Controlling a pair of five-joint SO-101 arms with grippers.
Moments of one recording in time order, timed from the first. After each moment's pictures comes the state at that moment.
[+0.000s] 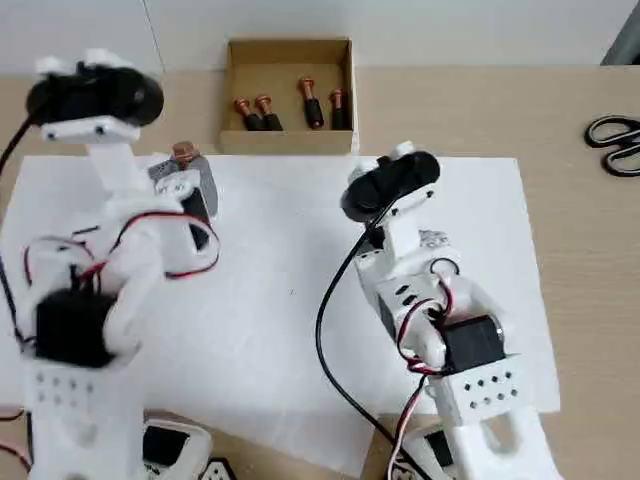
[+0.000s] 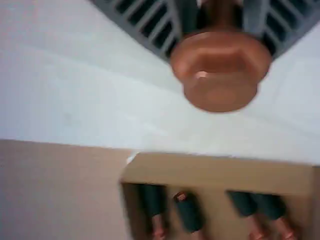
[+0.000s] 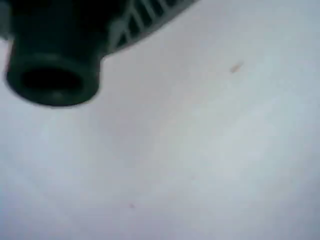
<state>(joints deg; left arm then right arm) 7.2 -42.4 9.5 75.1 20.0 -21.0 -54.2 48.7 52.6 4.8</state>
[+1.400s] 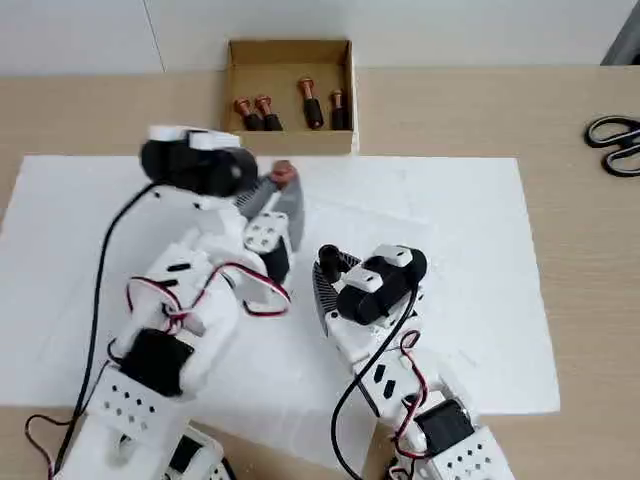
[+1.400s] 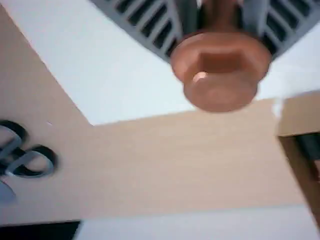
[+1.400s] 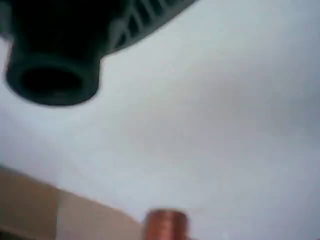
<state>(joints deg) 23.7 -56.0 46.5 37.1 20.0 -32.5 -95.4 95.6 21.5 -5.1</state>
